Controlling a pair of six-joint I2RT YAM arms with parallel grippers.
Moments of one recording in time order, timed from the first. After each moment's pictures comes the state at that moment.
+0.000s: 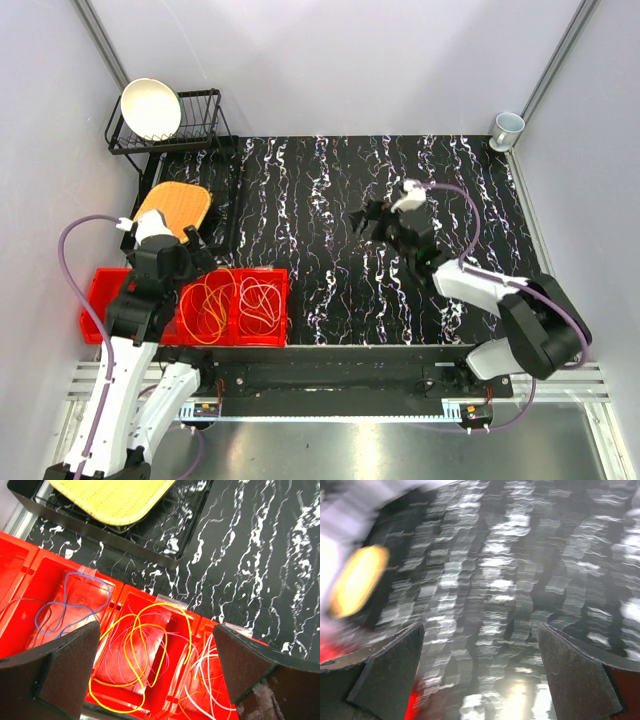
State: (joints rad) left arm -0.18 0.62 0.87 -0.88 -0.34 -0.48; right arm 0.55 1.41 0.68 0.53 0.06 0.56
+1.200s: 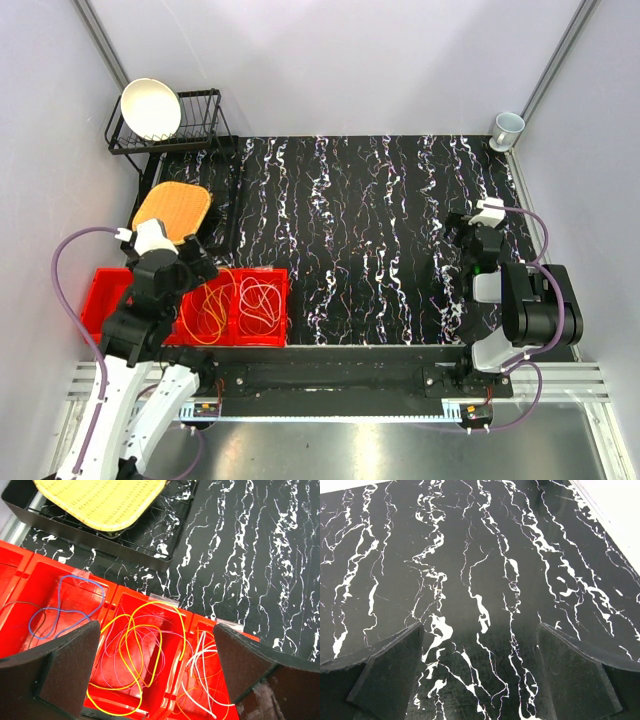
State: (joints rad) left arm -0.26 0.50 0.83 -0.87 -0.39 -0.49; right arm -0.07 1.55 0.36 1.04 0.10 0.08
